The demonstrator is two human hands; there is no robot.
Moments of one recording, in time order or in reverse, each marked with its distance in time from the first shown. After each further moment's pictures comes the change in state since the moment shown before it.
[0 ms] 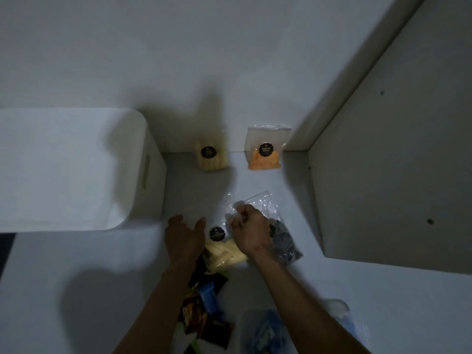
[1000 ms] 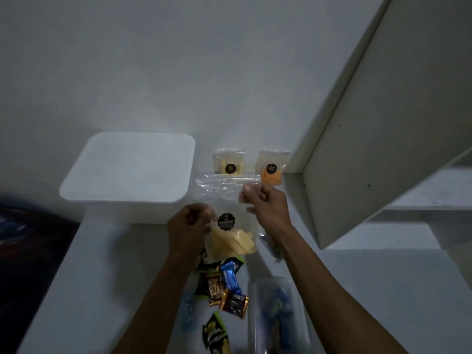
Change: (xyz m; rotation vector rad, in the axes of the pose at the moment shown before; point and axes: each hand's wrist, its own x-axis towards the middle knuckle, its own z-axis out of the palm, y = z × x) left_hand -0.111 0.000 -0.132 -0.663 -0.201 0.430; right_hand -0.118 -0.106 -0.068 0.629 -0.045 -0.217
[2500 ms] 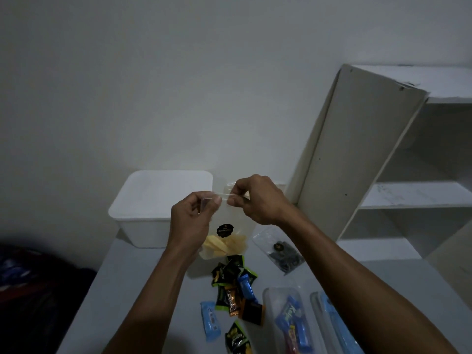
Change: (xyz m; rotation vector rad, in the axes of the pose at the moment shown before) left_hand -0.074 0.099 -0.071 0.030 -0.163 0.374; right_hand -0.117 -0.132 0.057 -1.002 -0.186 -0.524
